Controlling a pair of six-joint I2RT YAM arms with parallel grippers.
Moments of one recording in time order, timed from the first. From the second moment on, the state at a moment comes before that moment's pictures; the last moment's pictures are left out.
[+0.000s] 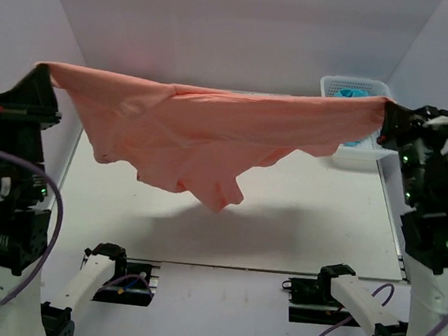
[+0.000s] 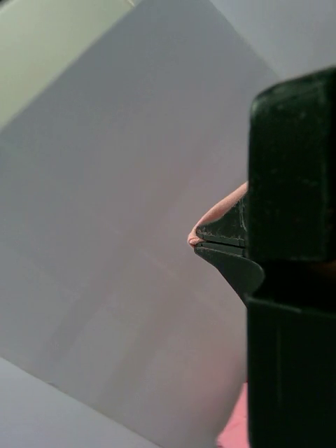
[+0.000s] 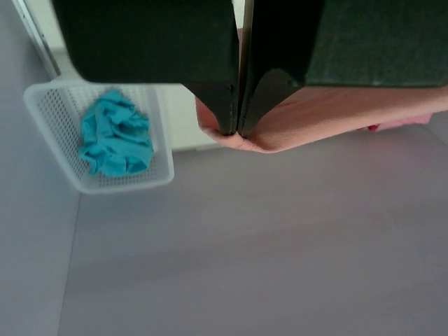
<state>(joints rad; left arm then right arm) -0.15 0.75 1.55 -0.31 -0.37 -0.57 0.22 0.90 1.58 -0.56 0.19 0.20</state>
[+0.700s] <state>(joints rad) -0.15 0.75 1.92 -0.37 -0.26 -0.49 0.22 0.63 1.66 -0.58 0.06 0.19</state>
